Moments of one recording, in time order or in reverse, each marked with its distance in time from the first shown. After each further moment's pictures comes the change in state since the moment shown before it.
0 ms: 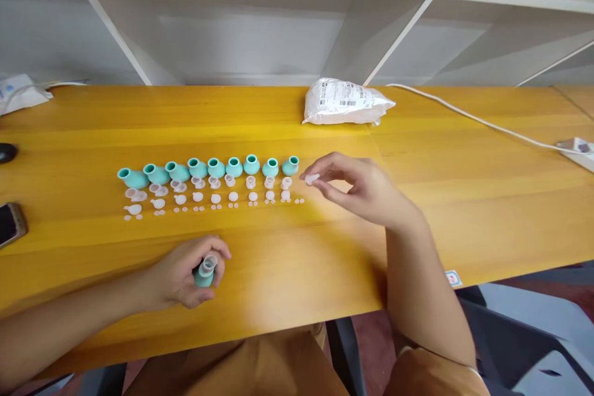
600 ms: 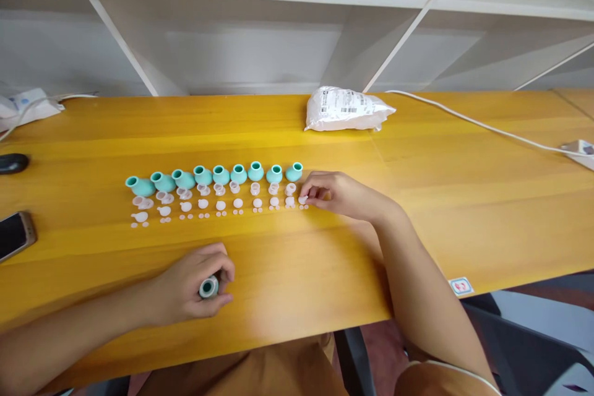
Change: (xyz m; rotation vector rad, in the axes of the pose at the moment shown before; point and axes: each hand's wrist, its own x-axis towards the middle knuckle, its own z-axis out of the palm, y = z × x) left_hand 0.001 0.017 0.001 0.333 0.024 0.100; right_hand 0.015 0.047 0.014 0.025 -0.308 0.175
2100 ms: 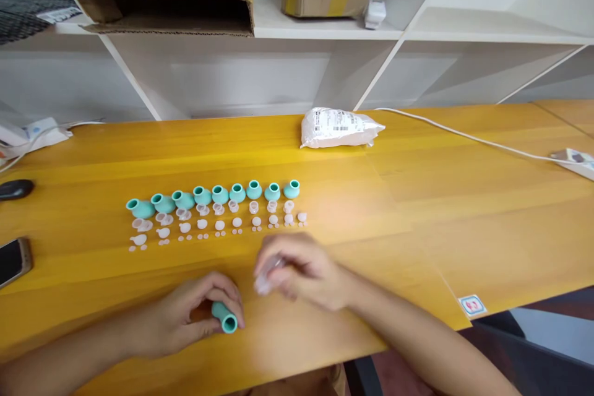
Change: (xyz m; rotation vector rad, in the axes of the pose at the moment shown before) left_hand -0.007 0.006 -0.003 -0.606 -0.135 -0.176; right_hand -0.013 -0.079 0.096 0.694 0.084 -0.429
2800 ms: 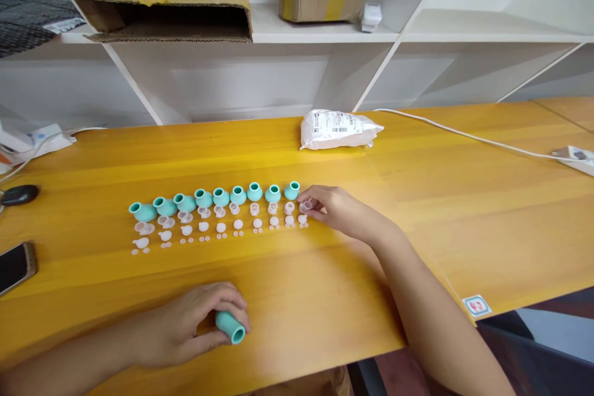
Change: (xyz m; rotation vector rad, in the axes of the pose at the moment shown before) left_hand 0.003 0.006 -0.003 0.376 -0.055 0.154; right_hand 0.005 0.011 -0.117 -0.930 0.076 0.314
